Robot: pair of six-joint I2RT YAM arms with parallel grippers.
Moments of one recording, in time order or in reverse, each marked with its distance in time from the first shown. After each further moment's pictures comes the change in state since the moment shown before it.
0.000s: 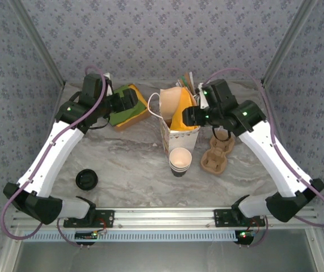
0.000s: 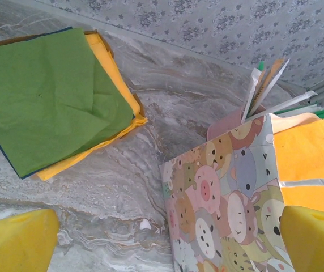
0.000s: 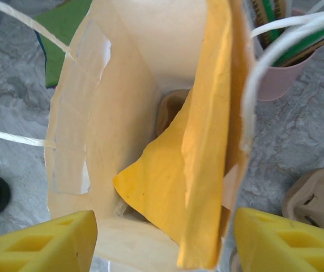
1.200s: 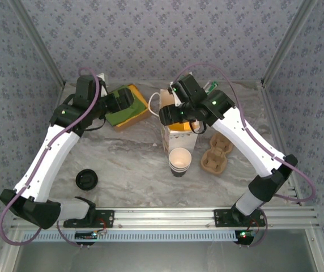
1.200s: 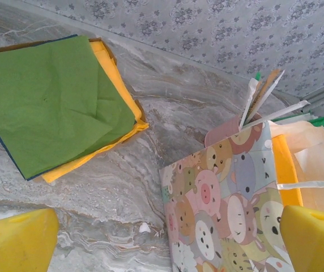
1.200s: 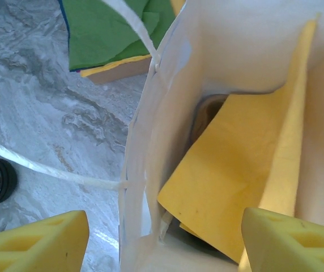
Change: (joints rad) left arm 0.039 -0.046 -0.034 0.022 0.027 0.000; right arm 0.140 0.237 0.220 -0.048 0.048 -0.008
